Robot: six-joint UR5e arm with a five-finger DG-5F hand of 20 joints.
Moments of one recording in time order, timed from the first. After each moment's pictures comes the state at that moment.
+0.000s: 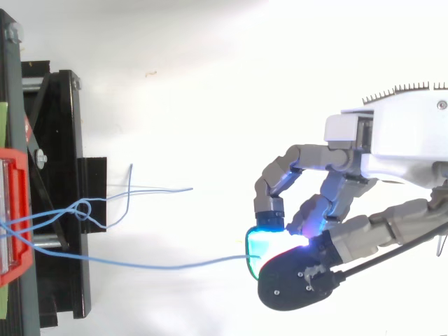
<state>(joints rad) 0.18 -2.15 -1.02 -3.71 -1.35 0.20</state>
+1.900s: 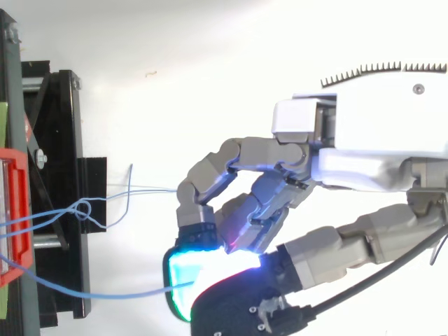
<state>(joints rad) 0.17 -2.15 -1.02 -3.40 -1.35 0.20</state>
